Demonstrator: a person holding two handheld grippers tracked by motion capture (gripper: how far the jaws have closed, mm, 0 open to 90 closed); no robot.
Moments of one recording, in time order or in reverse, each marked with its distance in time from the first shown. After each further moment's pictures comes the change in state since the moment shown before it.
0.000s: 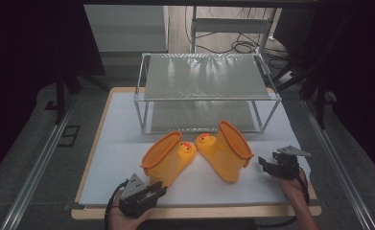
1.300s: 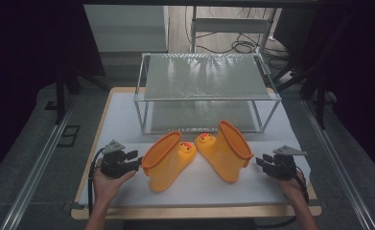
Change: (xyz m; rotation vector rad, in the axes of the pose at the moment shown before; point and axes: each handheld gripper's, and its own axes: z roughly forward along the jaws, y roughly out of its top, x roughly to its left) left arm 0.101 0.051 0.007 0.043 0.125 -0.130; right arm 0.008 0.003 0.000 0.015 0.128 -0.075
